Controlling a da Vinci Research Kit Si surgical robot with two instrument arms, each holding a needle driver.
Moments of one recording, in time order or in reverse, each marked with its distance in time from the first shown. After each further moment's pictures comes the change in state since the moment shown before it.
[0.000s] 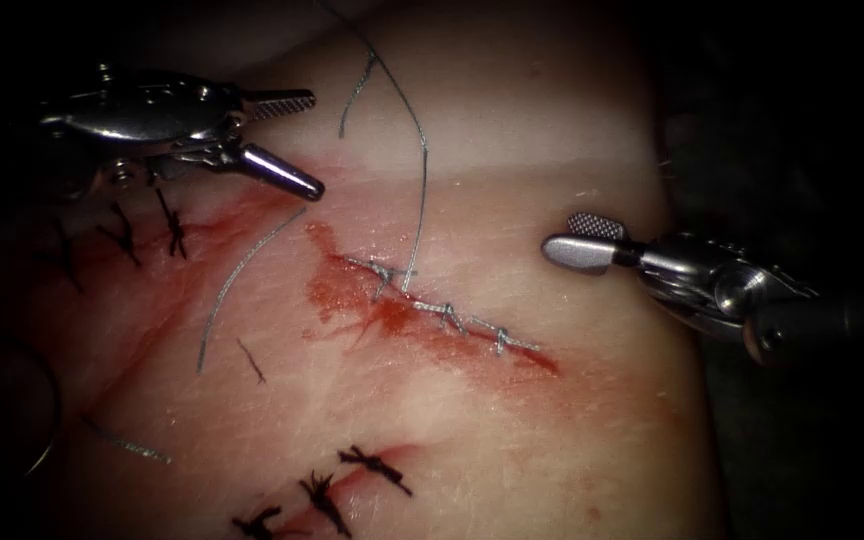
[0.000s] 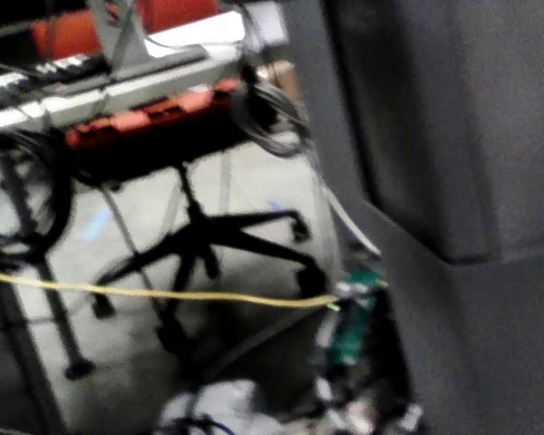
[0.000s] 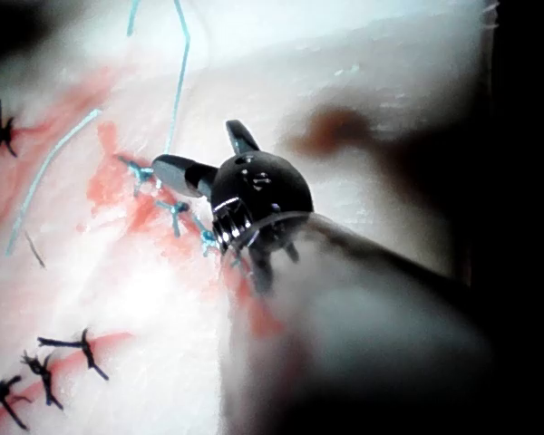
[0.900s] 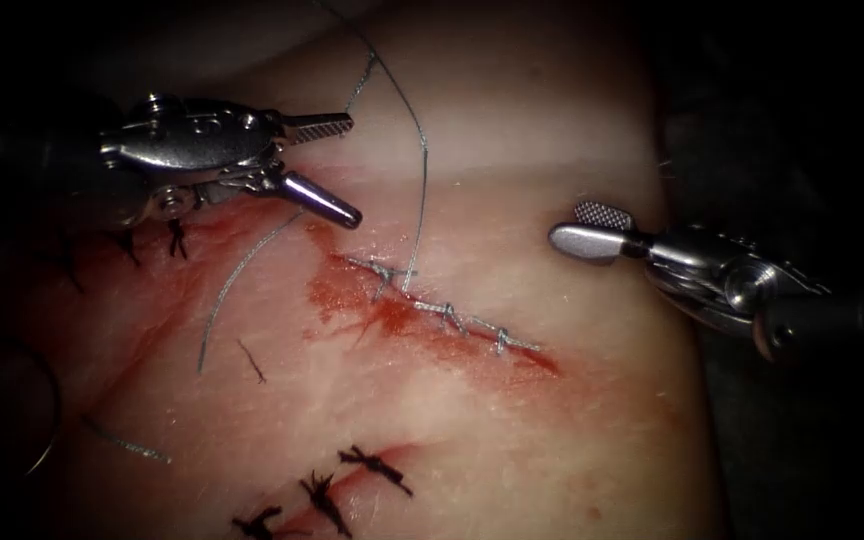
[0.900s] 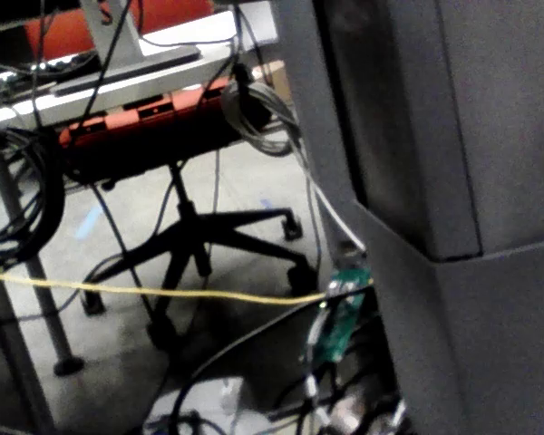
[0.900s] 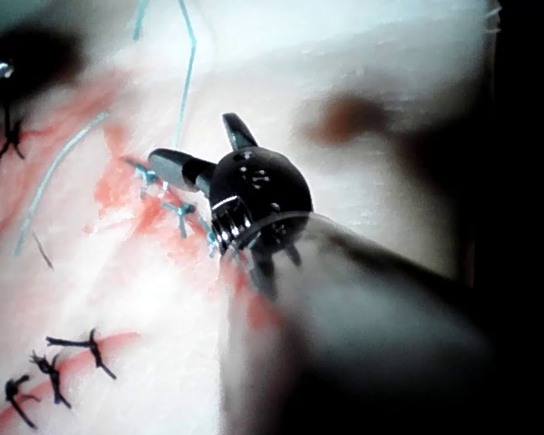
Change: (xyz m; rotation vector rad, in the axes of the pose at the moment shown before) right arm 0.000 0.000 -0.001 0.030 0.024 0.003; left arm -0.001 -0.001 0.002 -0.023 -0.004 -0.036
